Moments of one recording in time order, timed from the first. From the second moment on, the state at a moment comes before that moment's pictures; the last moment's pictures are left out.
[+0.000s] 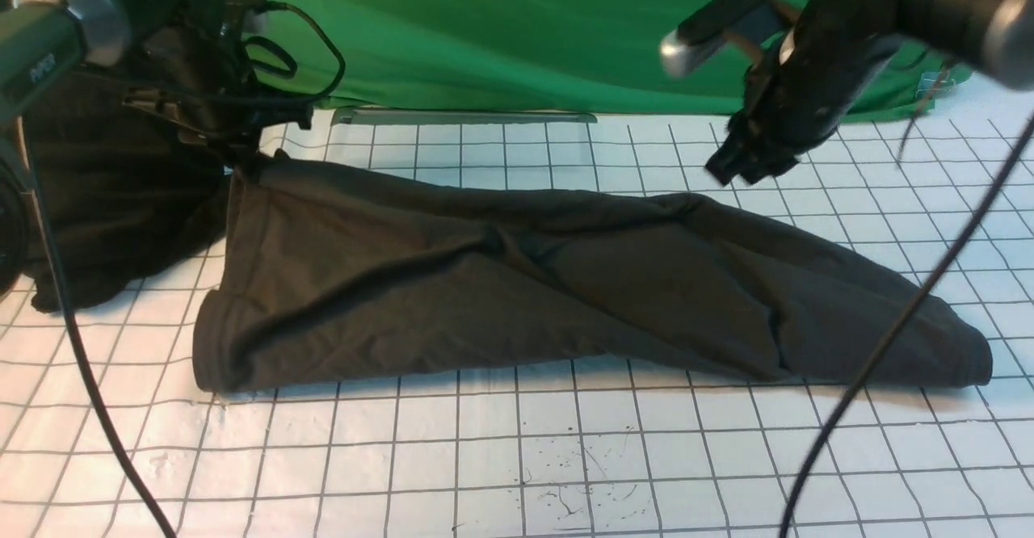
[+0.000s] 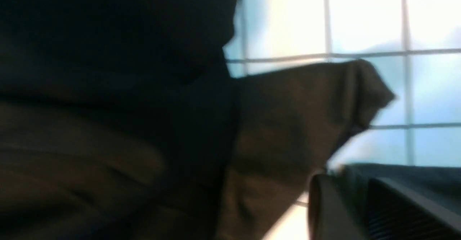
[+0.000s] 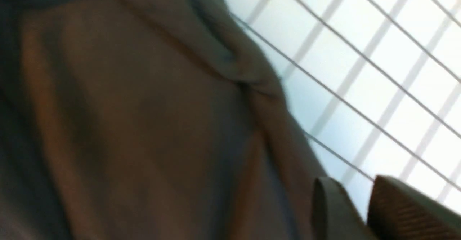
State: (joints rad) right arm 0.35 1.97 -1.79 -0.12 1.00 -0.22; left arm -0.06 2.26 -2.05 0.20 1.00 -0.13
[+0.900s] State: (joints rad) right arm 0.35 2.25 -1.79 0.46 0.76 -0.48; left arm -0.29 2.06 -1.69 -0.06 1.18 0.06
